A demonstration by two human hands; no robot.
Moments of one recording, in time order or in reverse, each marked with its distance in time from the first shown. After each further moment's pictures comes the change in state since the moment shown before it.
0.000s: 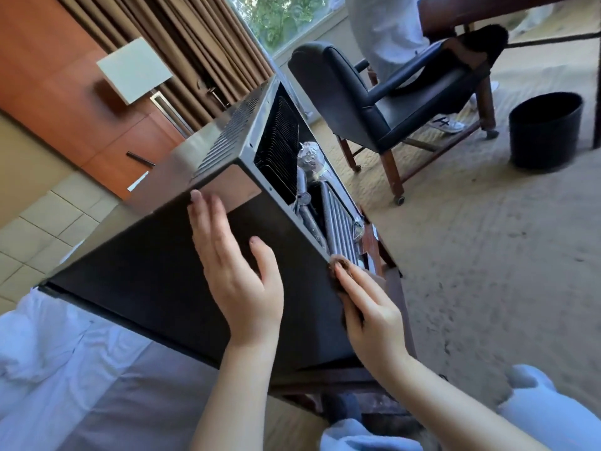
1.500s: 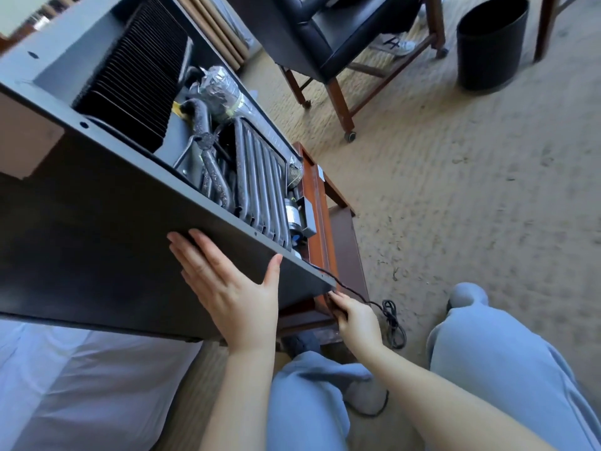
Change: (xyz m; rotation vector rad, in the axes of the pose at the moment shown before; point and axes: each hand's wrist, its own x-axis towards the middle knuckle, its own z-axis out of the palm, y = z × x) left_hand -0.132 0.026 0.049 0.375 -0.376 -0.204; right_hand -0.159 0.121 -0.027 -0.134 -0.459 0.904
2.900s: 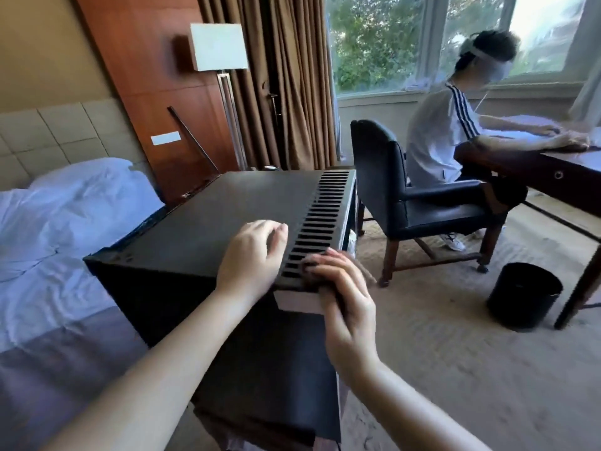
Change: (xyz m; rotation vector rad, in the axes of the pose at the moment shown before) left_hand 0.247 -0.061 -0.147 -0.433 -0.096 -0.055; right_hand 0.017 -0.411 -0.101 0.252 0.009 -1.064
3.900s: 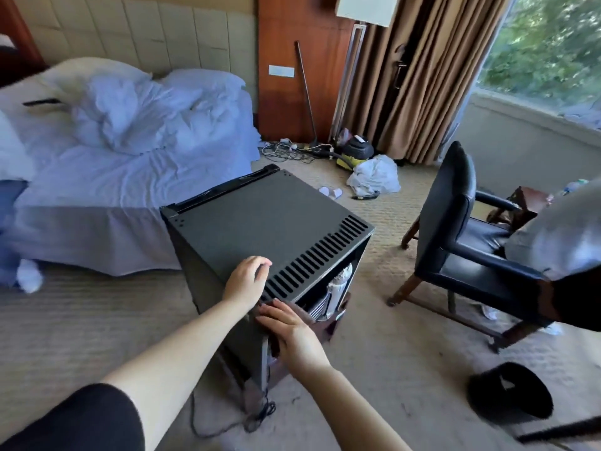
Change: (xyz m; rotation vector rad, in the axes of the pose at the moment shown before) left_hand 0.011 0.068 0.002 -0.106 0.032 -0.807; right_hand 0.093 0.002 -0.075 -0.052 -1.188 0.083
